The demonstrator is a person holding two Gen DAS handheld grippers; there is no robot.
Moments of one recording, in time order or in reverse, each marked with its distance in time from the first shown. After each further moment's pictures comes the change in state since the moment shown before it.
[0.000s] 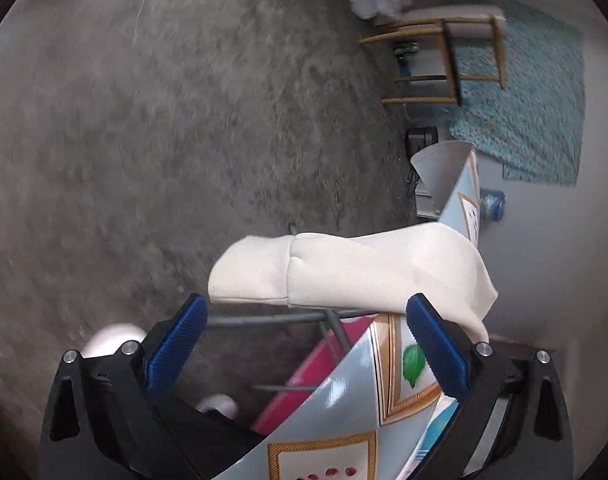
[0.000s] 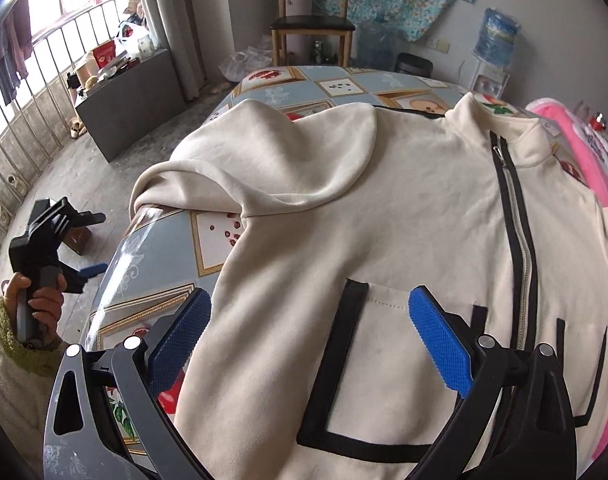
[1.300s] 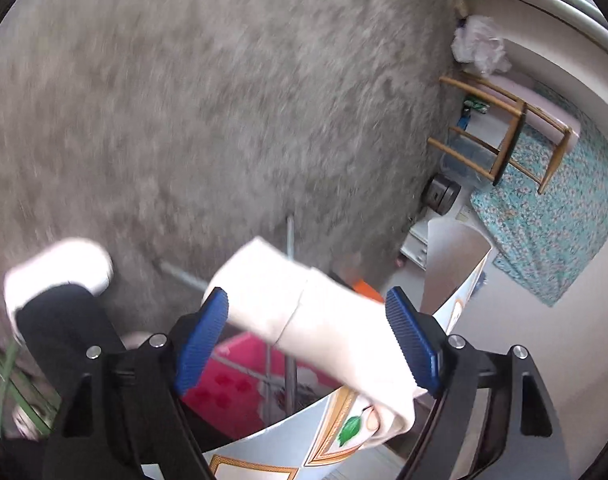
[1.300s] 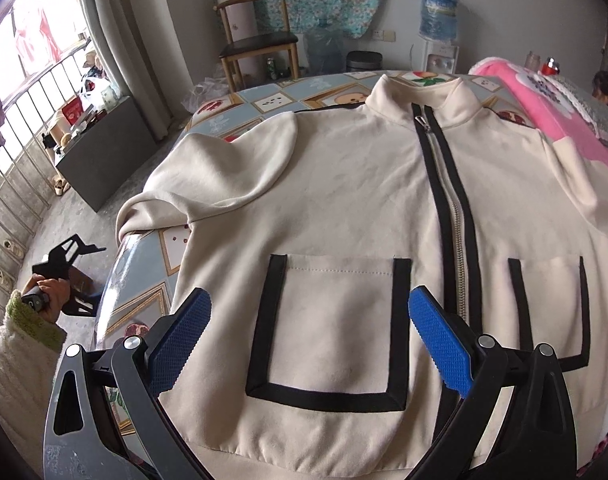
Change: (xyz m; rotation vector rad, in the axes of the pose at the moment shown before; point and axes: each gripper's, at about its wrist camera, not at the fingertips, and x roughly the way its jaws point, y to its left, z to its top) left arm 0.013 0.047 0.044 -0.456 0.096 -0.066; right arm -0.041 -0.058 -0.028 0.188 -0.043 -0.004
